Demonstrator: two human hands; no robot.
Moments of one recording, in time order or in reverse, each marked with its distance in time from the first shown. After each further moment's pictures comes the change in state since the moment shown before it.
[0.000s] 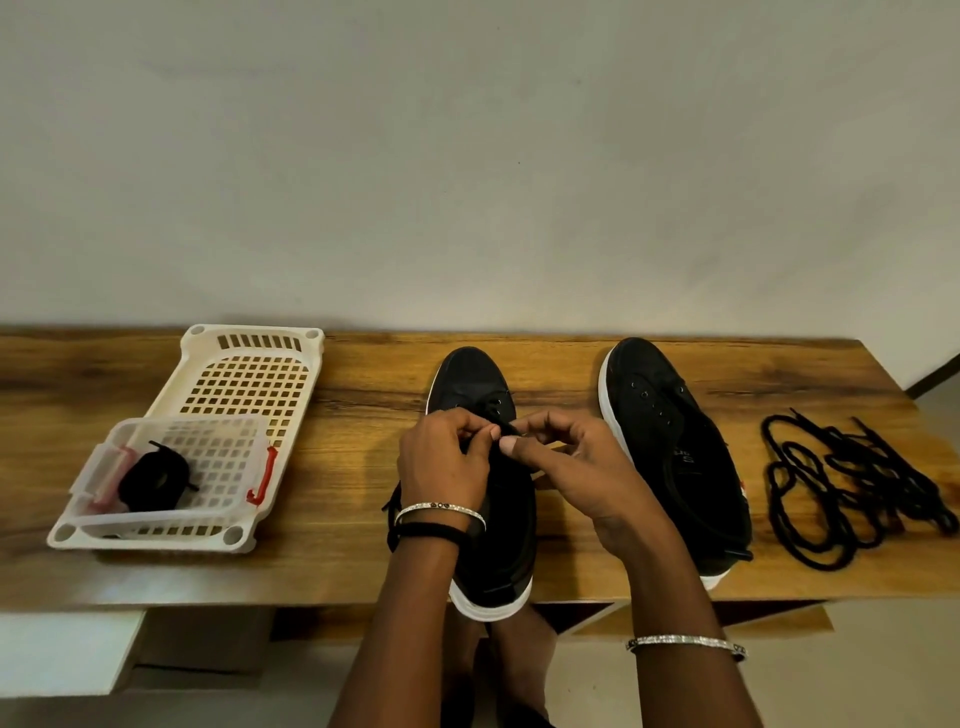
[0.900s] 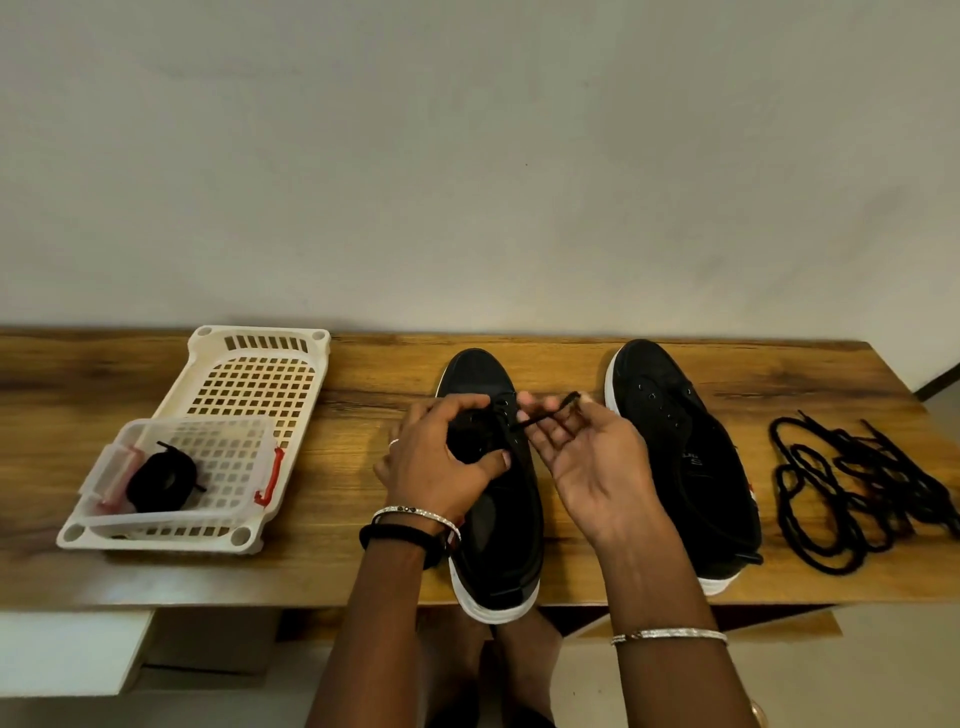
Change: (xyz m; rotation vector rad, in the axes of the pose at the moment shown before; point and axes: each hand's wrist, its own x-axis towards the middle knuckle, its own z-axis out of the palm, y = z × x) left_hand 0.001 -0.008 -0.022 -0.027 -0.189 -0.105; right_hand 0.009 -0.016 0.016 0.944 0.243 0.175
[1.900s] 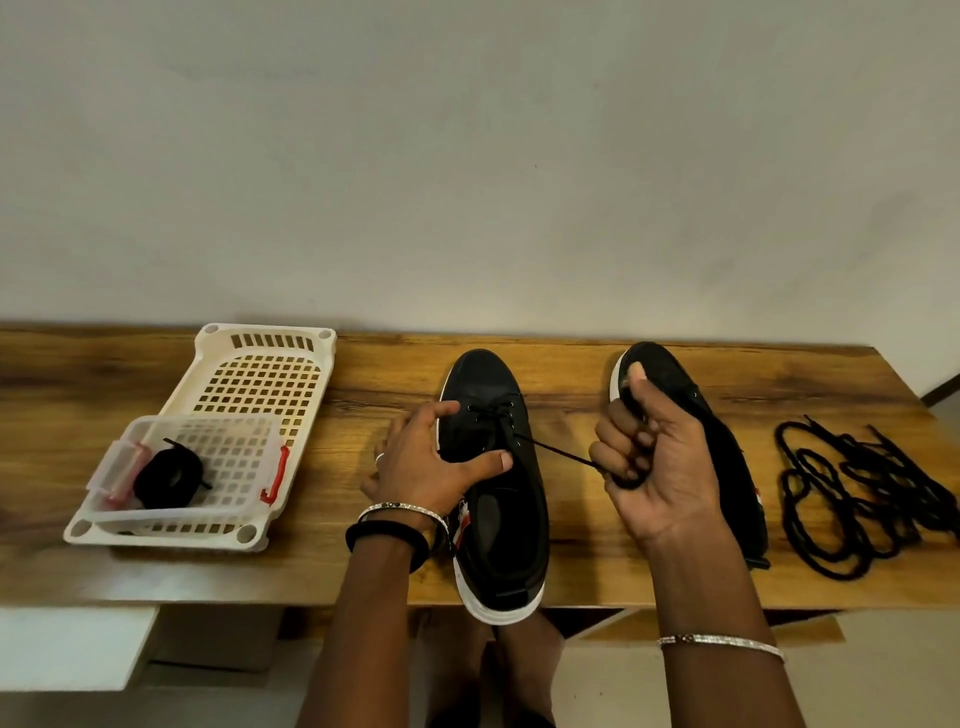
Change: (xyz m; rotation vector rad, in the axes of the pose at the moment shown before) left_hand -0.001 -0.006 -0.012 -0.032 -0.081 -0.199; right_hand -0.008 -0.031 -0.021 0.002 -0.129 -0.069
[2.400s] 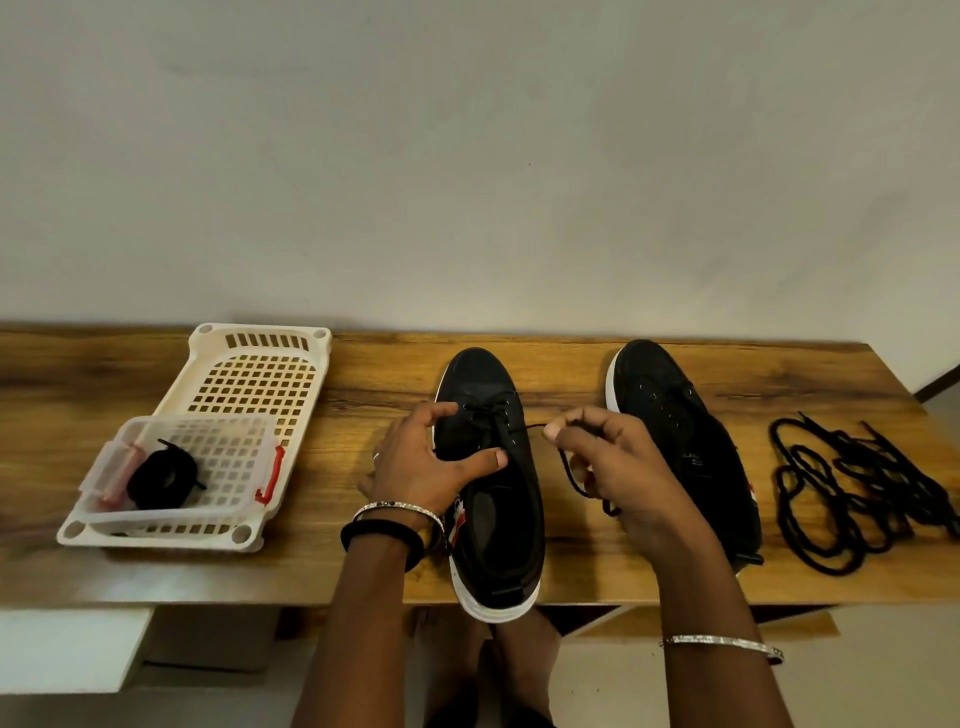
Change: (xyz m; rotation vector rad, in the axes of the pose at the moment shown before) left_hand 0.006 -0.008 0.005 -0.103 -0.011 -0.001; right_hand 0.001 0.011 -0.008 -0.969 -0.044 -0.059
